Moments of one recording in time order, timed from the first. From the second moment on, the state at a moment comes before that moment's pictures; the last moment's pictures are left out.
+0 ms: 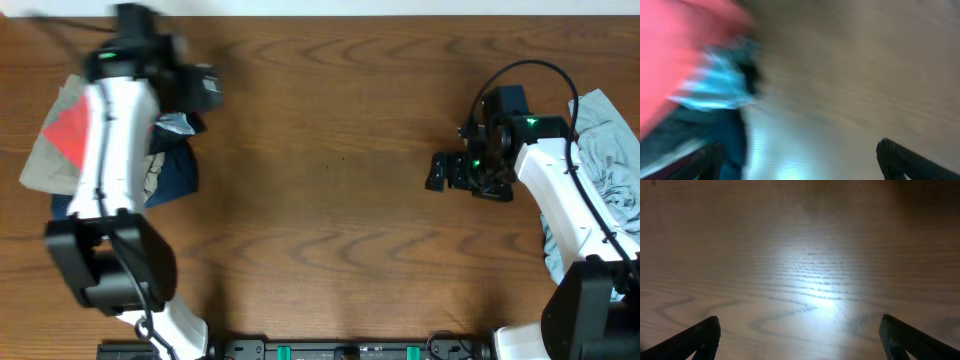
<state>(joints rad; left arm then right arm) 0.02 1.86 1.72 -1.06 0.13 -0.13 0.06 1.63 1.21 -1.06 -0.23 0.18</state>
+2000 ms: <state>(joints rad) -0.16 0.60 1.13 -1.07 0.08 -0.03 0.06 0.88 0.86 -0.92 -0.02 0.17</state>
